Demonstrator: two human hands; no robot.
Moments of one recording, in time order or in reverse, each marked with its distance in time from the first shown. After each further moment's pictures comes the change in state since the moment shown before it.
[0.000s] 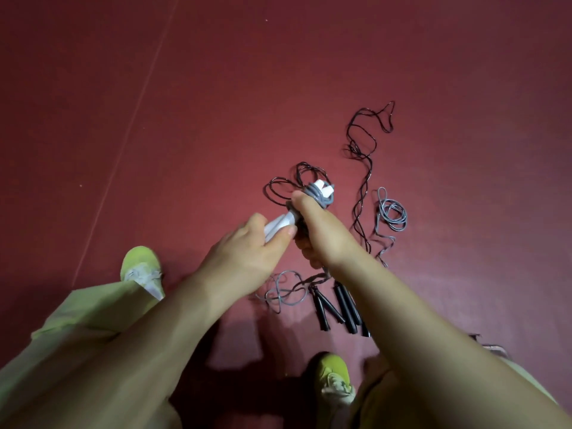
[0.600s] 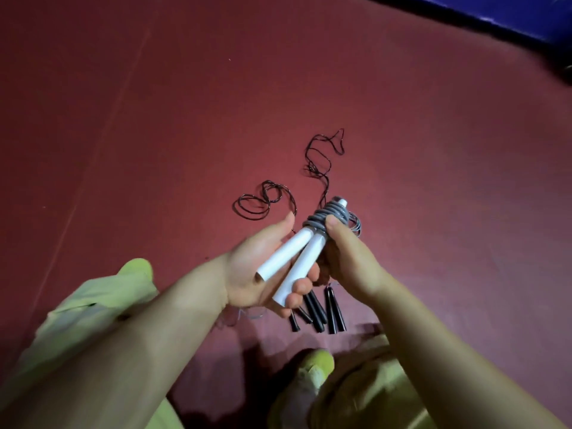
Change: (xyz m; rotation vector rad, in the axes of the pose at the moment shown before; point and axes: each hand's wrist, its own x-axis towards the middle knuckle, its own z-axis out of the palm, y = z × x) left_hand -0.045 0.048 -0.003 -0.999 -1.129 -0.139; right_hand -0.105 0.022 -0.036 0.206 -0.008 -0.232
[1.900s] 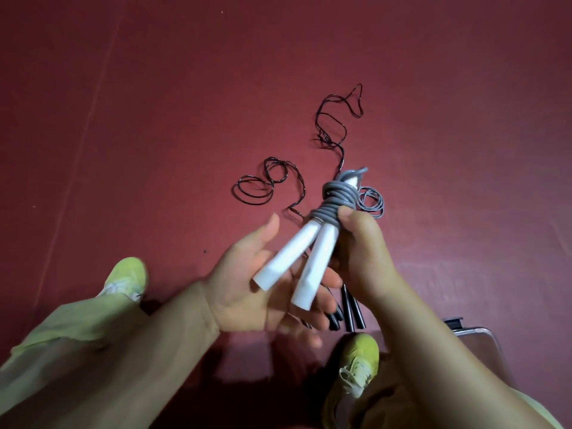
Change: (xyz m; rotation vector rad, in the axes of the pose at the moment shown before) left_hand 0.079 -0.004 -0.043 -0.336 -0.290 0.040; right_hand 0.060 0.037 -0.052 0.357 0.032 -0.009
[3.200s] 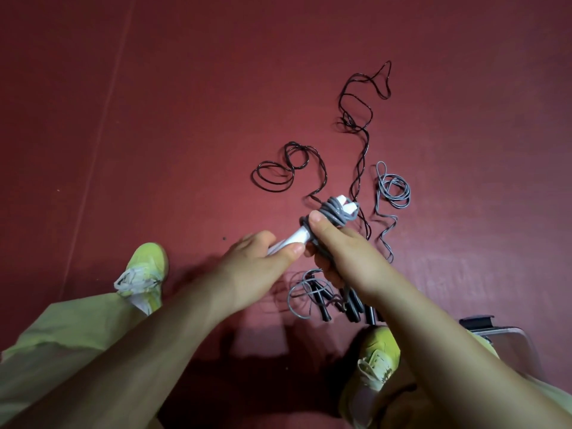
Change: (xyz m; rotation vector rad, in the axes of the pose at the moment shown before) left_hand -0.019 0.003 -0.020 1.286 1.224 -0.030; right_hand 0.026 0.031 0.014 -0.451 0.039 0.248
